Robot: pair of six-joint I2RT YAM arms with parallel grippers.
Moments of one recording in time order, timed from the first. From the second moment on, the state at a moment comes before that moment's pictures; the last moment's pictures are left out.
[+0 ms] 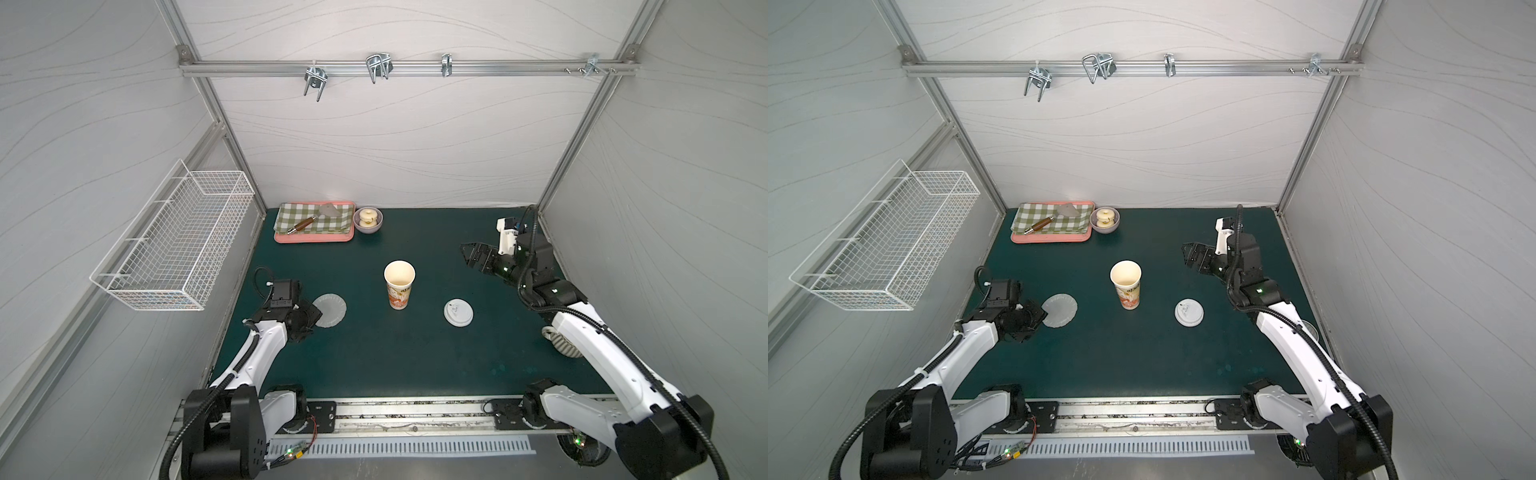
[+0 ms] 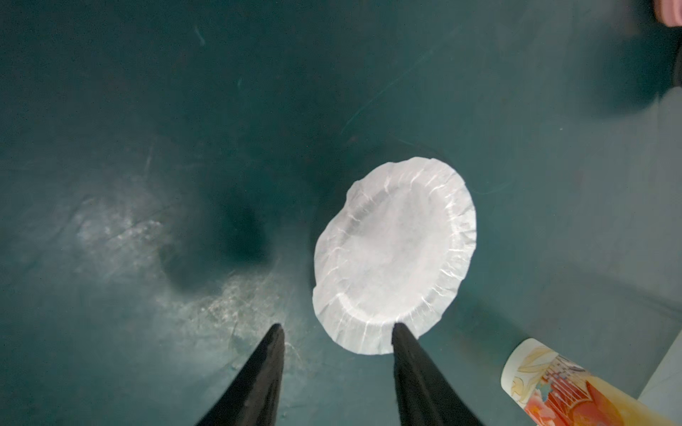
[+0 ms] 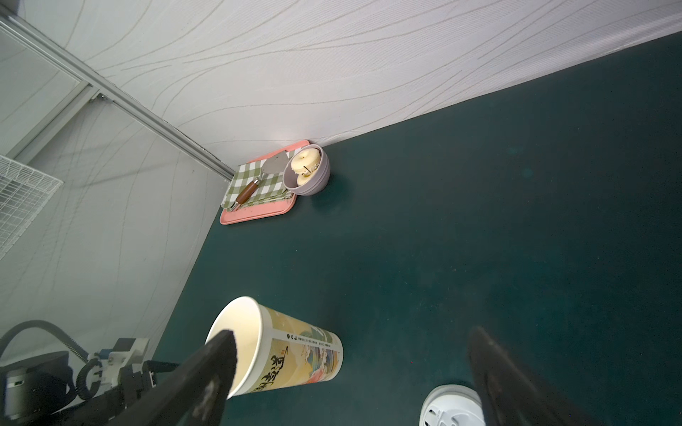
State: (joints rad) left arm 0.08 1.13 0.53 -0.54 0.13 -0.90; right arm 0.38 1.06 0.92 -0.28 -0.17 0.50
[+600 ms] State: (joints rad) left arm 0.08 1.28 0.53 -0.40 0.16 -0.86; right arm 0.39 1.04 0.92 -0.32 -0.16 0.47
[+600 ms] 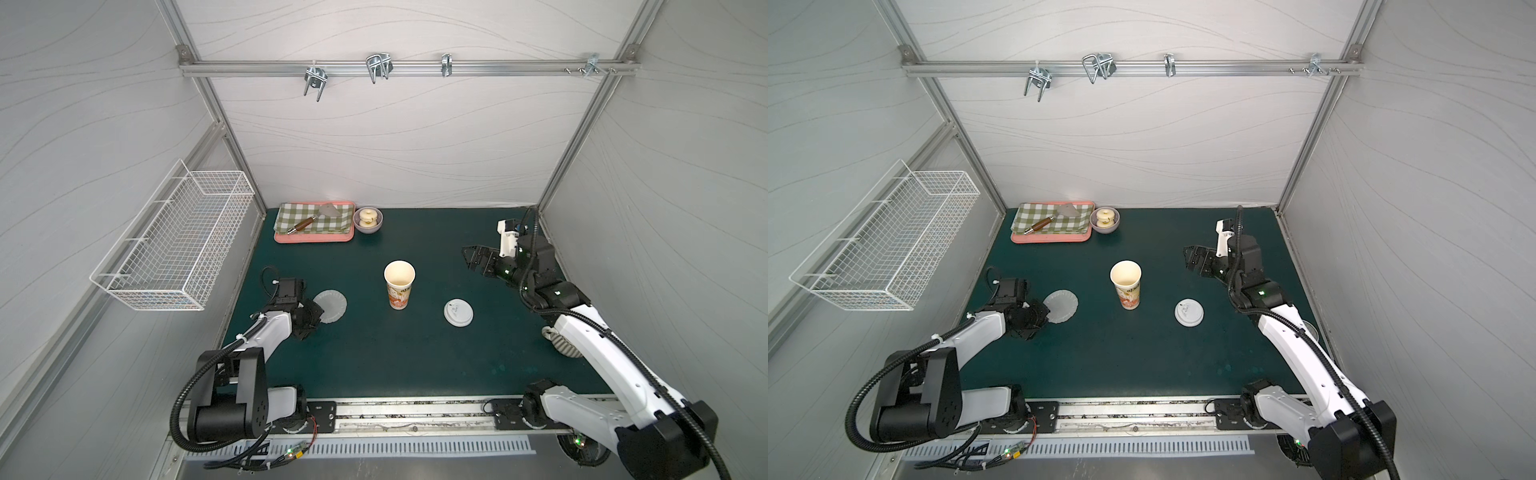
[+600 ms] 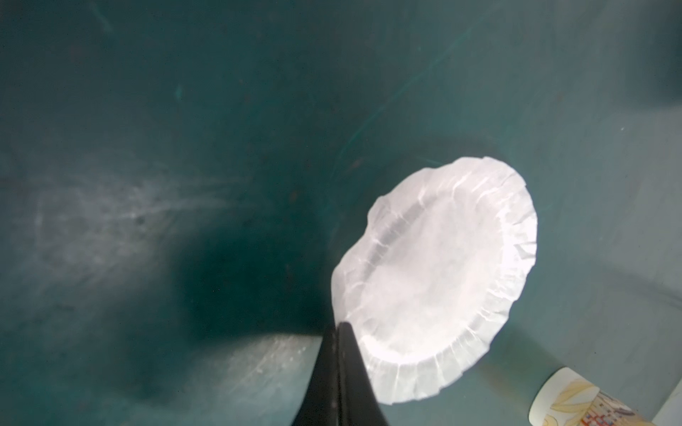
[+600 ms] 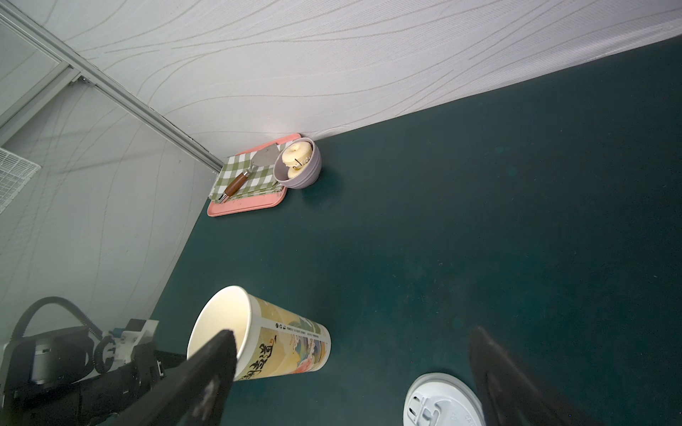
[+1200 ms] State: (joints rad) left arm -0.04 1.09 0.92 -0.59 0.26 -0.77; right arm 0.43 1.02 0.99 -0.44 -0.20 0.45
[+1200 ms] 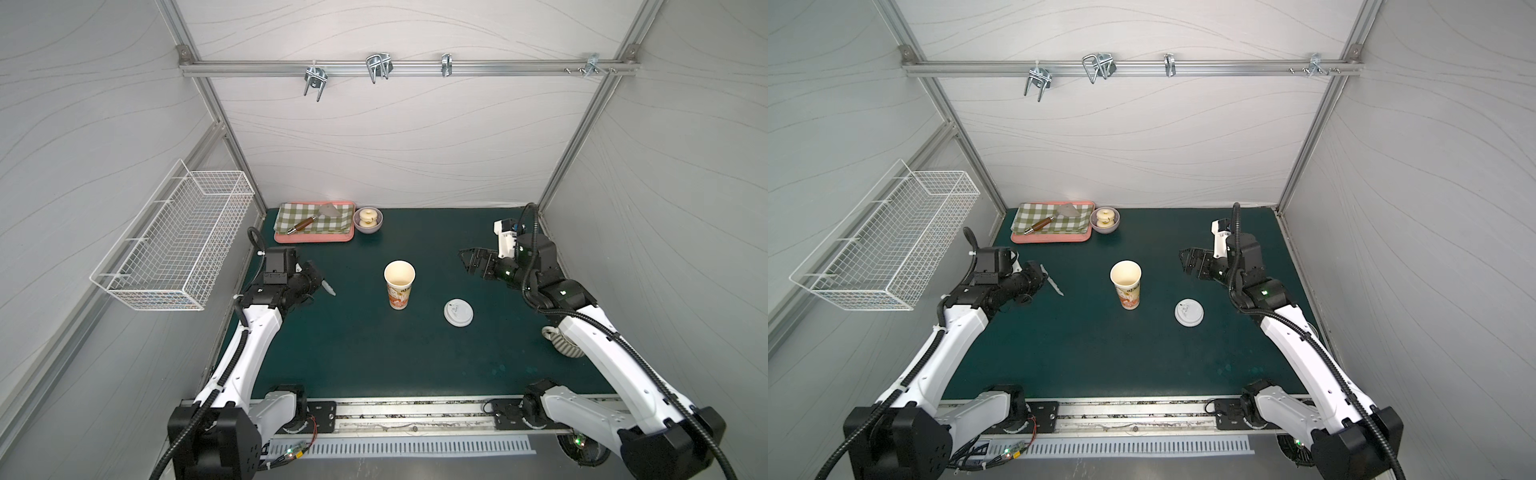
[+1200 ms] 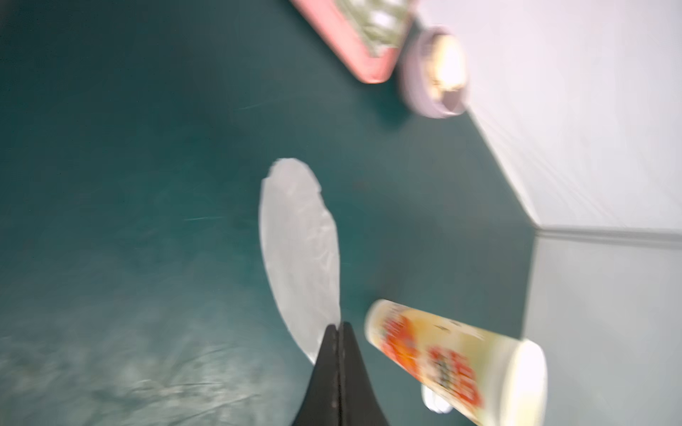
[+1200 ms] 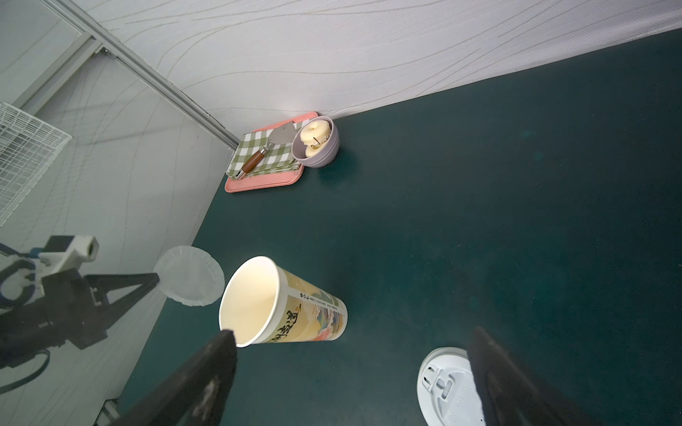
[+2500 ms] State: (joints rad) left arm -0.36 1.25 0.89 -0.18 0.65 -1.01; right arm 0.44 0.97 1.00 -0.52 -0.22 0.44
